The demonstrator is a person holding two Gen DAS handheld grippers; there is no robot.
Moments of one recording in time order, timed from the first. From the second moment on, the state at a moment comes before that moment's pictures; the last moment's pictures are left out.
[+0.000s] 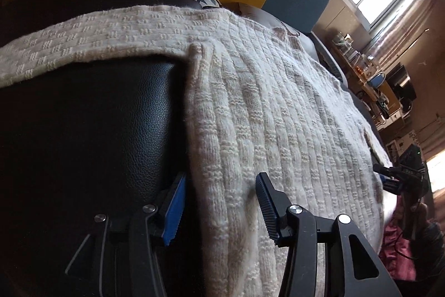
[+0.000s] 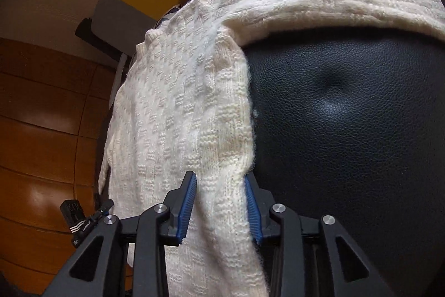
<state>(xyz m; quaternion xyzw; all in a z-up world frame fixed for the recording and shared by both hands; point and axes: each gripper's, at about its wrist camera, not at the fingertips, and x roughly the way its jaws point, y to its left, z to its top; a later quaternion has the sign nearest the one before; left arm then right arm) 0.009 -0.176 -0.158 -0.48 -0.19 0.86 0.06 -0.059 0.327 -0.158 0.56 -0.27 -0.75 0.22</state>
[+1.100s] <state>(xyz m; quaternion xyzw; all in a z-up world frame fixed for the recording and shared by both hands) -0.031 -0.147 -0.095 -0.44 -0.08 0.89 0.05 -0.062 0.265 -0.079 0.47 0.05 -0.87 0.16</state>
